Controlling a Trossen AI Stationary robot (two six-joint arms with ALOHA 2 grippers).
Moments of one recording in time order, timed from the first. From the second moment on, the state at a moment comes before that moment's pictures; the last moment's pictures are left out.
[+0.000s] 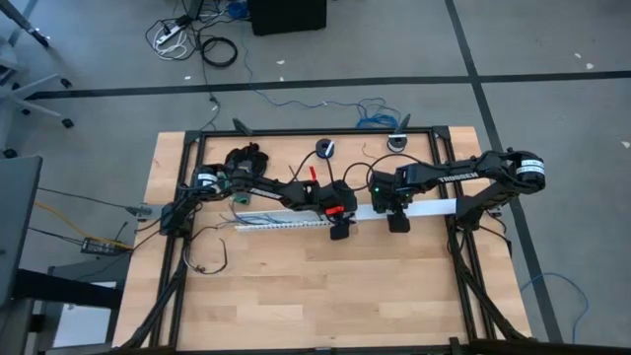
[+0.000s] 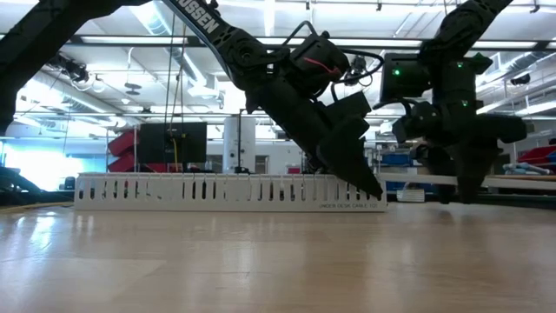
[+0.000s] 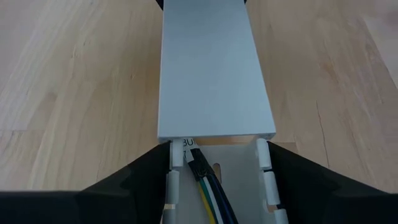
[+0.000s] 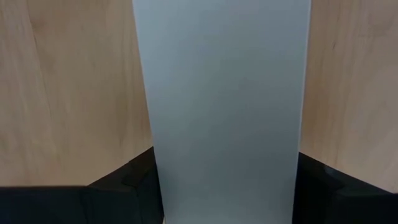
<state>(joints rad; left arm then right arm) 0.08 2.18 1.45 0.01 0.04 0.05 -0.22 1.43 0.72 -0.70 -0.08 -0.20</state>
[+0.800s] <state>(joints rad) 0.08 2.18 1.45 0.02 0.03 0.08 -0.22 1.47 0.72 -0.70 -0.10 -0.18</state>
